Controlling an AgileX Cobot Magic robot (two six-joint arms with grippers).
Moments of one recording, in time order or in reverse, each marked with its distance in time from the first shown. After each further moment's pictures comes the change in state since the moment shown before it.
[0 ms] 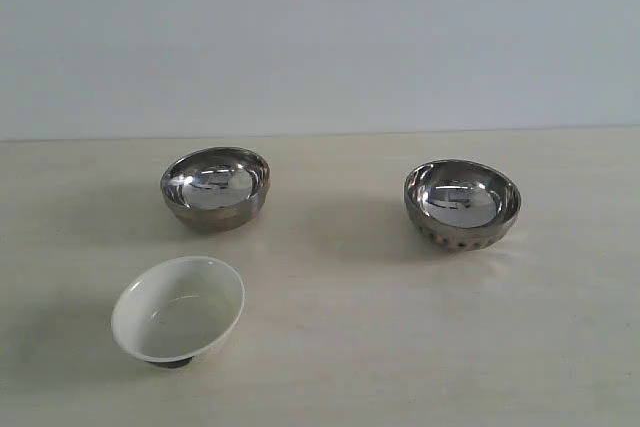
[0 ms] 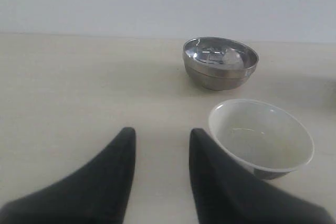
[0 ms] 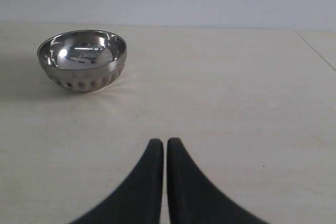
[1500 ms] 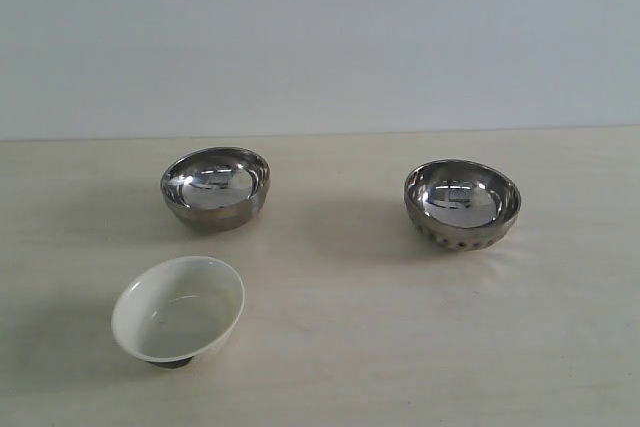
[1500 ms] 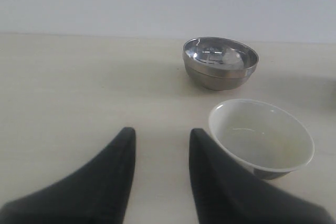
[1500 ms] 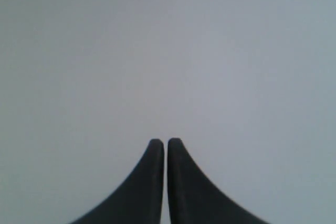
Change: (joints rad) left arm 0.000 0.000 0.000 0.000 0.000 0.000; right arm 0.000 -0.001 -0.016 -0.020 -1.114 0.389
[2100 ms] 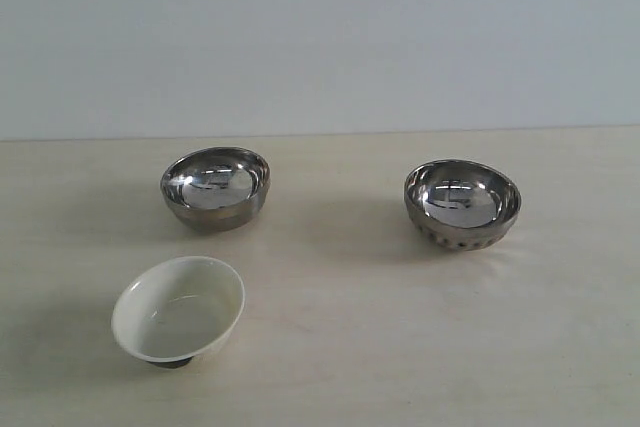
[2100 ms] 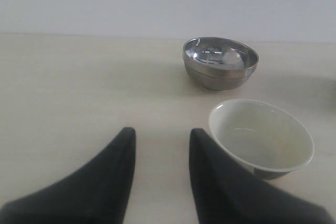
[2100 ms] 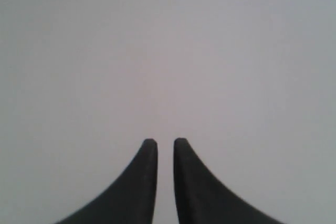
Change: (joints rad) left arm 0.000 0.000 0.000 0.000 0.000 0.000; right arm 0.000 0.347 -0.467 -0.378 0.531 0.335
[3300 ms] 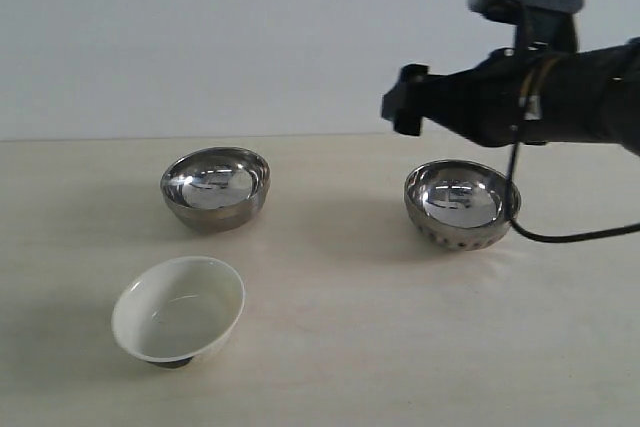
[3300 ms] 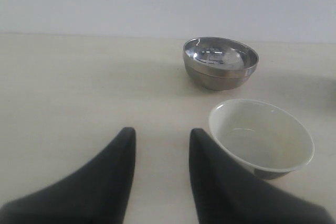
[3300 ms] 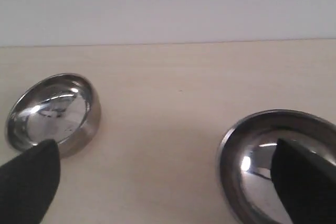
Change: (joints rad) left arm 0.000 0.000 0.000 0.000 0.000 0.000; right arm 0.398 1.196 -0.487 -0.099 0.226 0.112
